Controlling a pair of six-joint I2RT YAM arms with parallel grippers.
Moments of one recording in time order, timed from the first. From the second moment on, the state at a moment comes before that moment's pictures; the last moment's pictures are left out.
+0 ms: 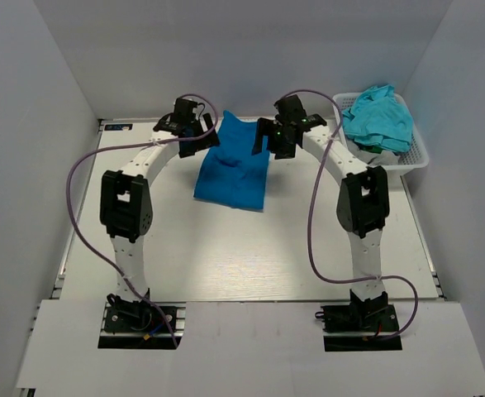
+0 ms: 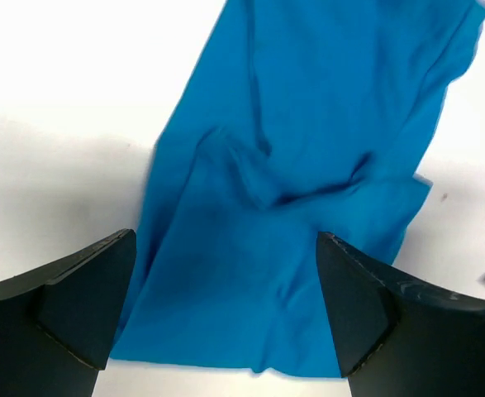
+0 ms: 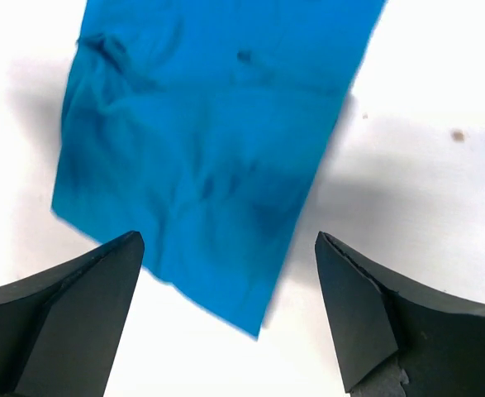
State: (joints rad) left arm -0.29 2.12 1.87 -0.55 -0.01 -0.53; right arm 0.44 2.20 2.02 -0.71 -0.19 0.45
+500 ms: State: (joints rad) left arm -0.28 1.87 1.36 -0.48 0.01 -0.51; right arm 0.53 2.03 1.64 -0.61 -0.29 0.41
